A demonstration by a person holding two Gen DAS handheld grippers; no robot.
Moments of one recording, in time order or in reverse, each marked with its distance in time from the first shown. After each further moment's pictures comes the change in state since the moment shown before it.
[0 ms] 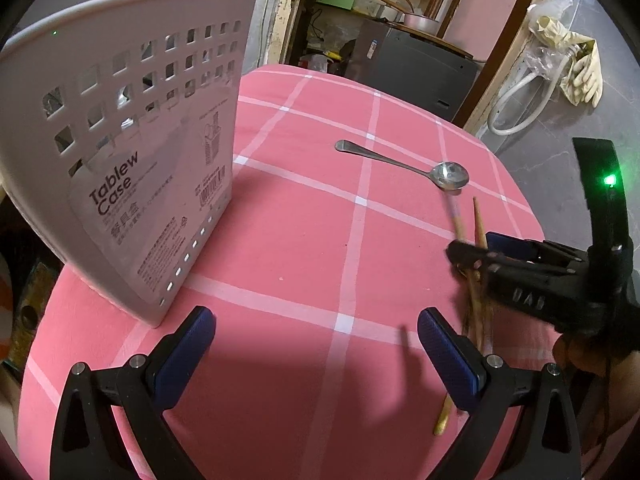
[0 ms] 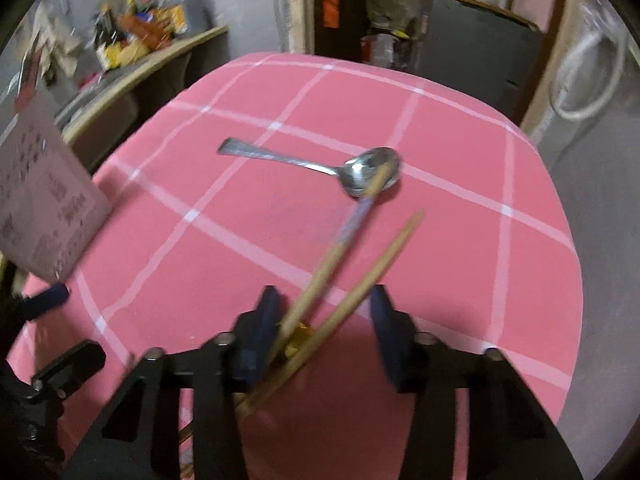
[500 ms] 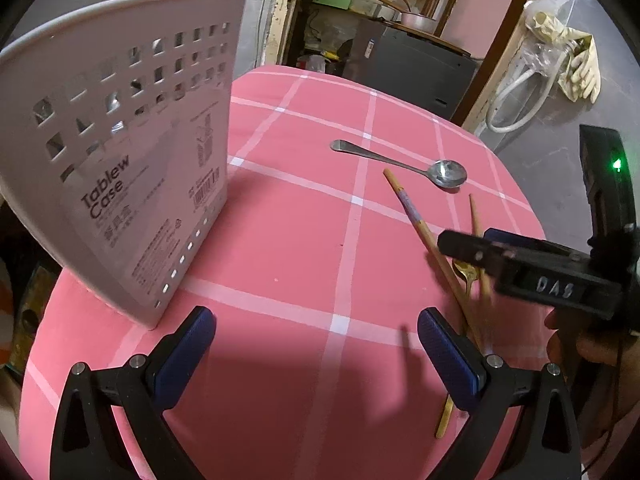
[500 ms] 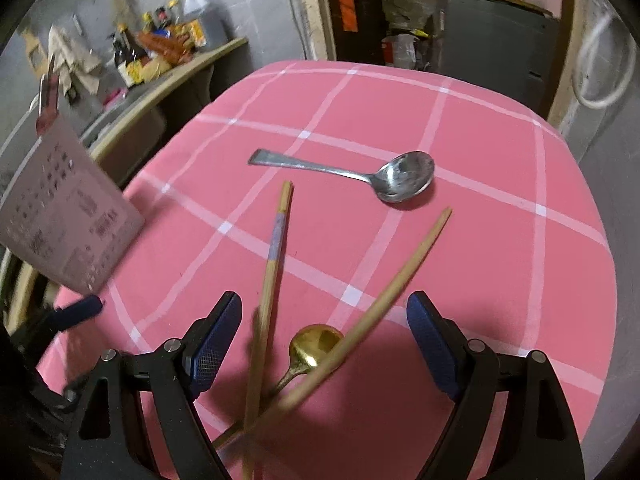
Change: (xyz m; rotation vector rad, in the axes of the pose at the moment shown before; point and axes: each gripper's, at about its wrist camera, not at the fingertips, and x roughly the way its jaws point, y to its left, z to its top) left arm -0.001 -0.002 0.000 0.008 0.001 0.009; right arm 0.021 0.016 0.006 -0.006 -0.012 0.129
